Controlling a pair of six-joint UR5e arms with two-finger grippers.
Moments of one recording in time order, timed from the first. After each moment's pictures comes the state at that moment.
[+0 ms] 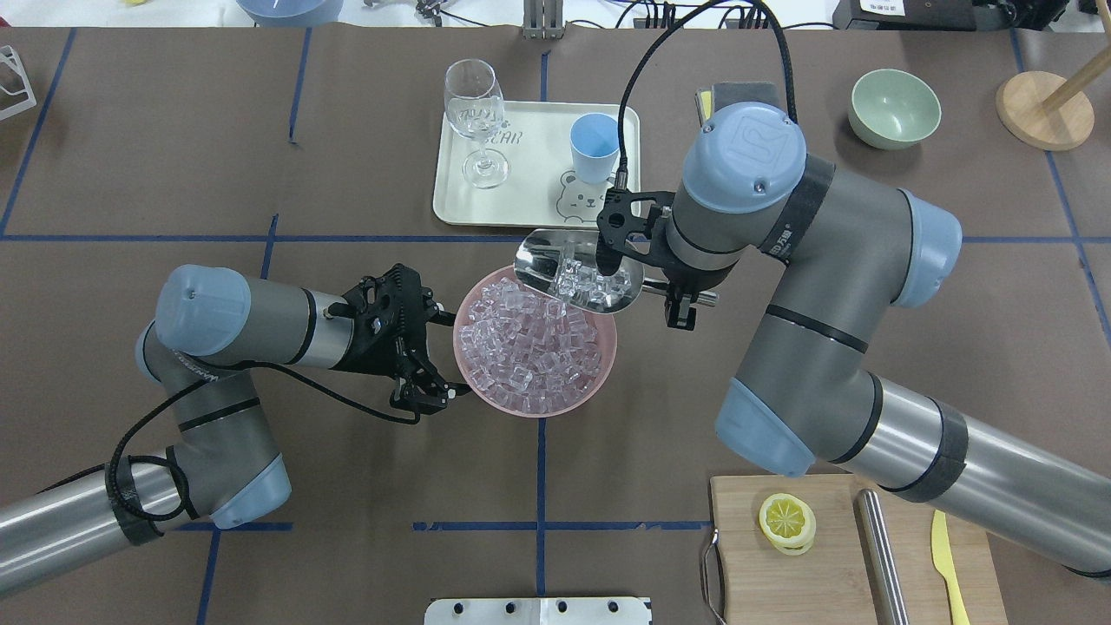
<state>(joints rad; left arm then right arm) -0.53 -1.99 -1.53 -2.69 -1.99 -0.12 0.65 -0.96 1.84 -1.78 1.91 -0.19</state>
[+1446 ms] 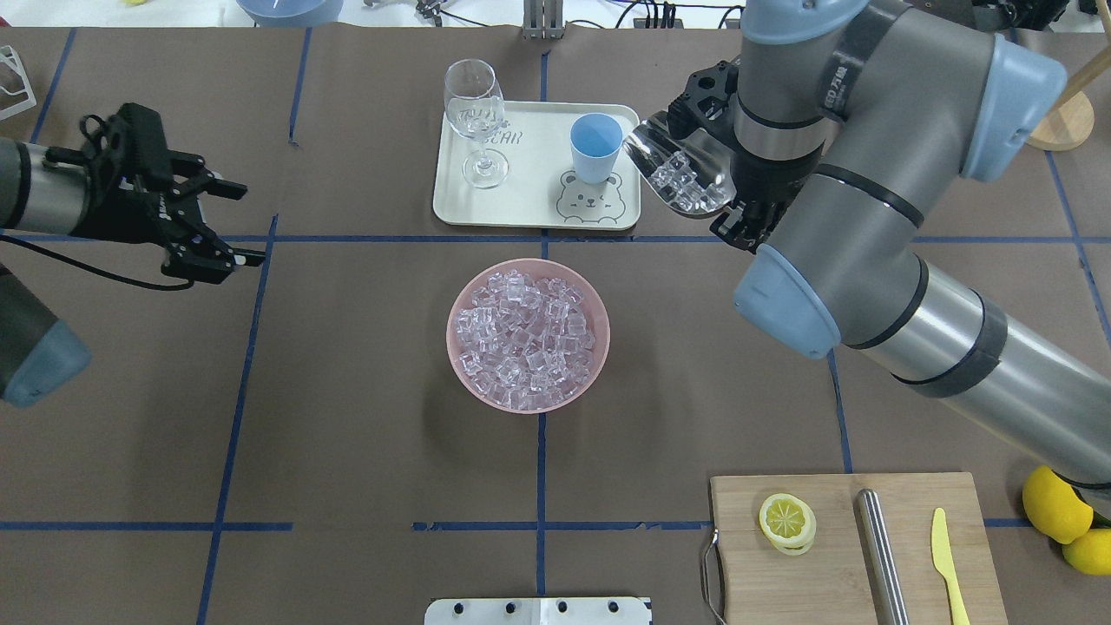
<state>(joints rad) -0.98 -1.74 -1.66 -2.64 -2.21 -0.12 0.80 -0.83 1.79 -2.15 2.02 0.16</state>
